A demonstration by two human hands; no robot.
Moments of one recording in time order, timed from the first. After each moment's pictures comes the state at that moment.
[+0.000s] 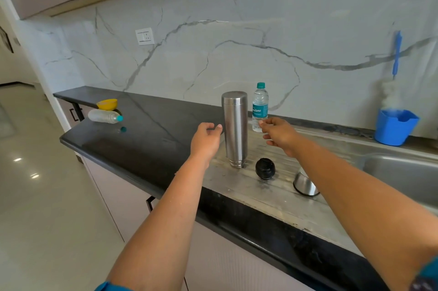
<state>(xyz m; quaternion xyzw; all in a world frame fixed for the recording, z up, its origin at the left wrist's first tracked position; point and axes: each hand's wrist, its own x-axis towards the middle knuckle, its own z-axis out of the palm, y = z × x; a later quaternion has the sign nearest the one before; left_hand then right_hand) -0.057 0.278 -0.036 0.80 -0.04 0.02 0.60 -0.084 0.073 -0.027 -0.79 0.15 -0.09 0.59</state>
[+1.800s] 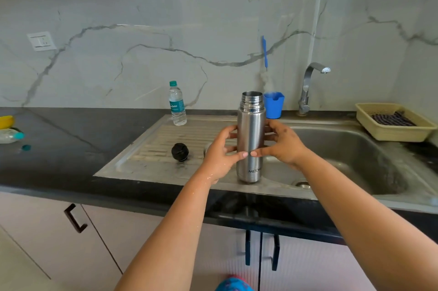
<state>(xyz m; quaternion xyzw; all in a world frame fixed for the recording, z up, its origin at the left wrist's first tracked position) -0.246 0.121 -0.073 0.68 -0.40 -0.13 0.60 -0.355 -0.041 -0.042 -0.82 0.13 -0.21 0.51</state>
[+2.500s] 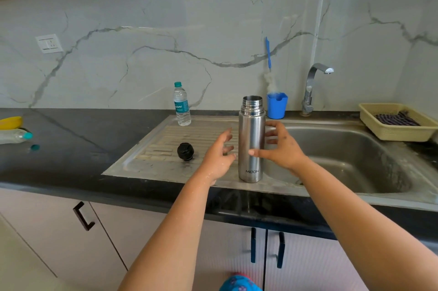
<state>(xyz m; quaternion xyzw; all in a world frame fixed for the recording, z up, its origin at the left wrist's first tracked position) -0.237 0.137 -0.077 0.72 -0.36 -0.15 0.57 -0.357 -0.021 -0.051 -0.84 0.20 -0.24 0.44</state>
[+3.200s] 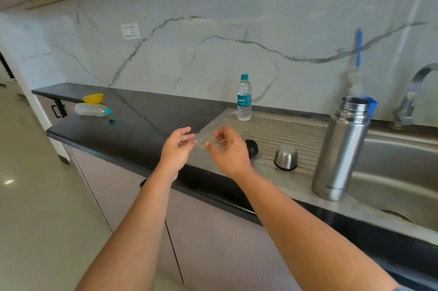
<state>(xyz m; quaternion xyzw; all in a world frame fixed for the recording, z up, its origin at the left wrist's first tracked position) -0.116 0.348 -0.076 0.76 -0.13 0.03 0.63 -0.194 0.205 -0.065 -0.83 0.01 -0.29 0.47</state>
